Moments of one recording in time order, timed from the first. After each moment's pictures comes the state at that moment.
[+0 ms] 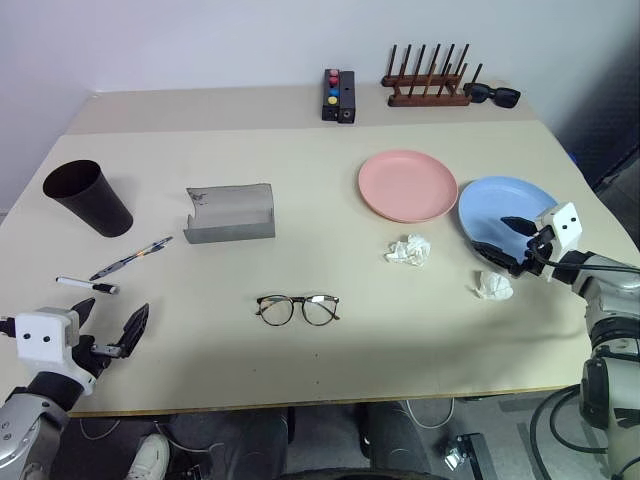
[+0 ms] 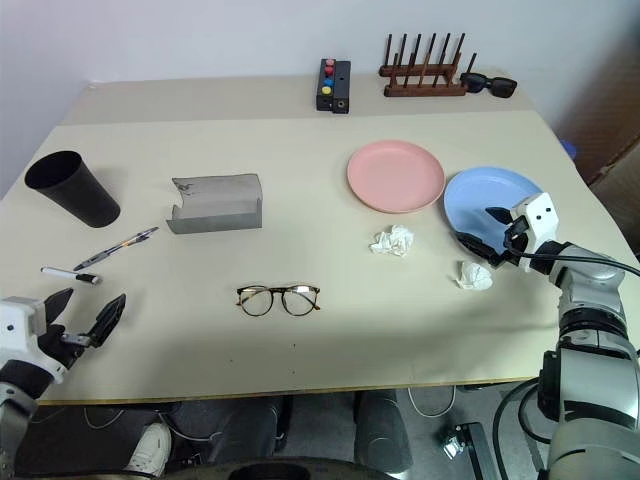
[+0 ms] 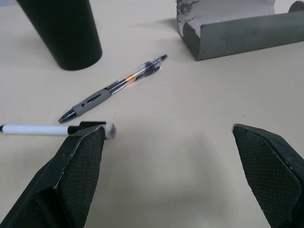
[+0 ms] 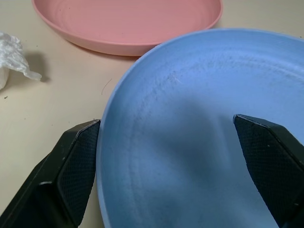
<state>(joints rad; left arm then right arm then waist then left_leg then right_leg) 0.49 0.45 0.58 -0.43 -0.47 0.26 -0.47 -0.66 -0.77 -0.21 1.15 0.18 -0.33 1.09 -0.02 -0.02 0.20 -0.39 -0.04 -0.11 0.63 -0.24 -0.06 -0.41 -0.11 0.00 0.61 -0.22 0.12</state>
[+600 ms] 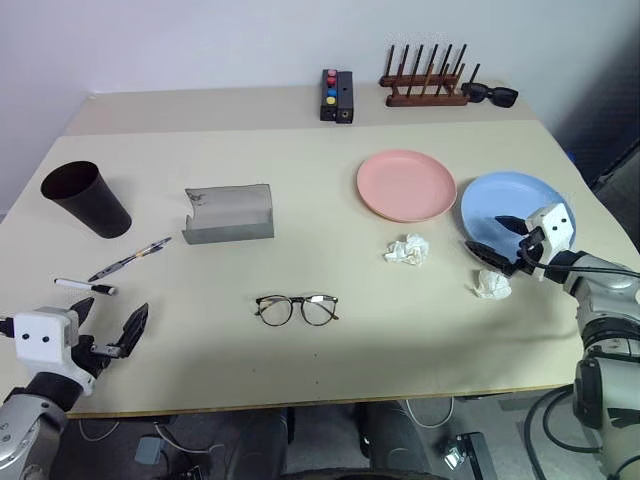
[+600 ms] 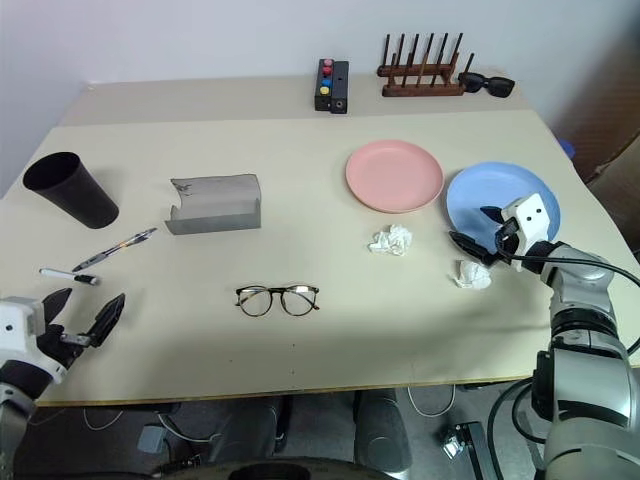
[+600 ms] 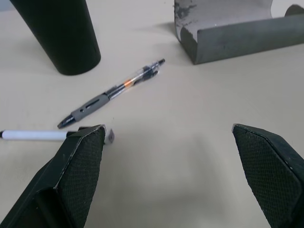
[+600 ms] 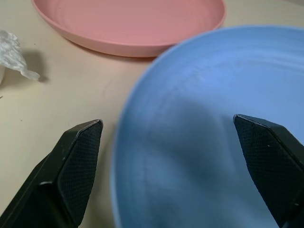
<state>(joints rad) 0.47 0.45 0.58 -0.44 -0.47 0.27 -0.47 -0.66 -0.74 -0.21 1.15 0.17 -0.36 1.06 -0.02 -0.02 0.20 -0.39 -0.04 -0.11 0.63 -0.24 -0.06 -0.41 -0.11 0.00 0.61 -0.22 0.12</state>
